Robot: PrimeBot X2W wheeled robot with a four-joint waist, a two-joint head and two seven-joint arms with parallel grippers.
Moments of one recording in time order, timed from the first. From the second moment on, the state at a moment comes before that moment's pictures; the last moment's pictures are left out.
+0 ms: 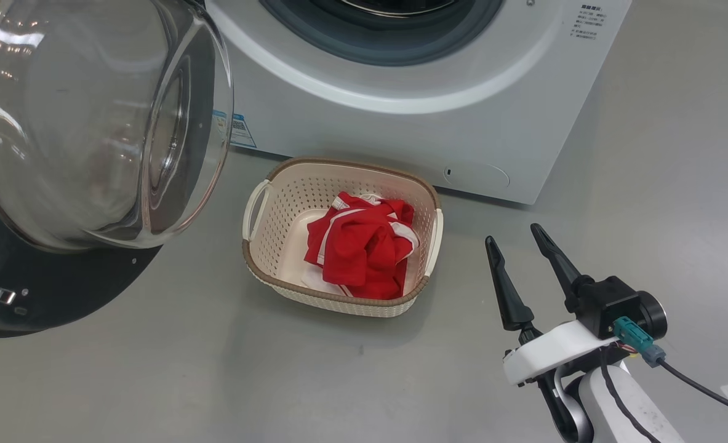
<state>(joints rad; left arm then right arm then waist) -0.91 0.47 0.71 1.10 -1.08 0.01 1.04 -0.14 -0.07 0.33 0.19 0.27 0.09 -0.24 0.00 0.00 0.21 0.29</state>
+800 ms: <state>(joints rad) -0.80 0.37 0.73 1.05 -1.17 -0.09 1.26 -0.13 -0.07 0.33 0.20 0.28 0.09 -0.24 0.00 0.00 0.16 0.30</state>
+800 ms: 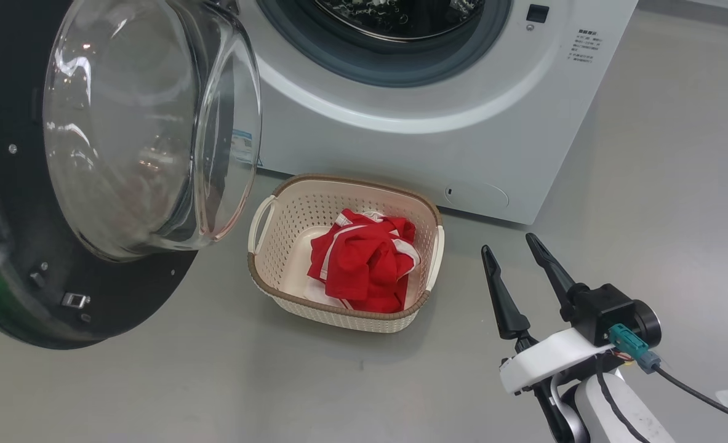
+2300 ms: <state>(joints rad) -0.62 0.03 0.74 0.69 -1.33 -0.11 1.48 -0.11 -0.06 0.36 0.20 0.31 0.09 -0.24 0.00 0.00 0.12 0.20</state>
